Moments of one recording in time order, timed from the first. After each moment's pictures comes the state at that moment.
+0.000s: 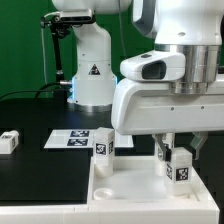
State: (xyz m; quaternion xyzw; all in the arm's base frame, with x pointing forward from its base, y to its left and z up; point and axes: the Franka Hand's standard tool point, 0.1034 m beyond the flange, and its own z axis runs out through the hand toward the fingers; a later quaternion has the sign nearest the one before) arm 0.639 0.108 0.085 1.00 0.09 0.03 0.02
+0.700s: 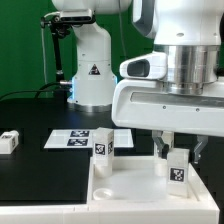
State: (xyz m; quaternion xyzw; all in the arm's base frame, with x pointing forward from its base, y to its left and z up) arm 0.640 0.109 0.084 0.97 -0.25 0.04 0.00
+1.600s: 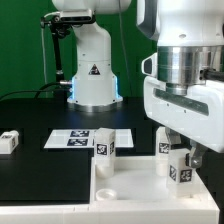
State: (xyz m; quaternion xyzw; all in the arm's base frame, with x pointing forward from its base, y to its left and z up) arm 0.639 0.117 0.083 0.81 -0.59 0.03 -0.02
